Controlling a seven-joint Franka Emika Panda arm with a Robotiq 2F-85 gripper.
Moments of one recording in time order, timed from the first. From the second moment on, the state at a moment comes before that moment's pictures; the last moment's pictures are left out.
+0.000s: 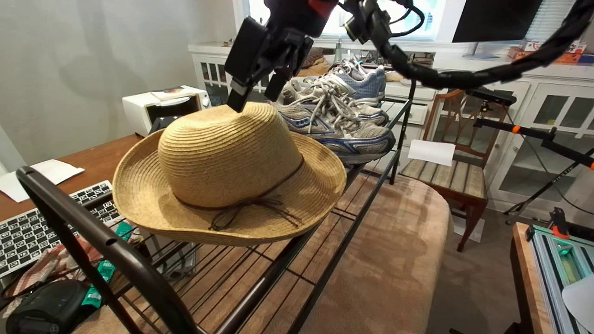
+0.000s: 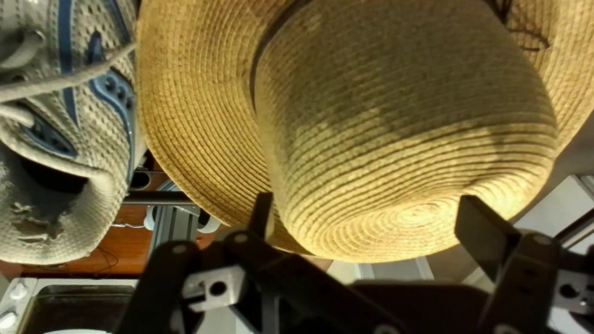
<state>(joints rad) 0.18 -0.02 0.24 -1.95 -0.07 2.45 0.32</state>
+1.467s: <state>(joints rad) 0.19 0.02 0.22 -1.84 0.25 2.45 0.34</state>
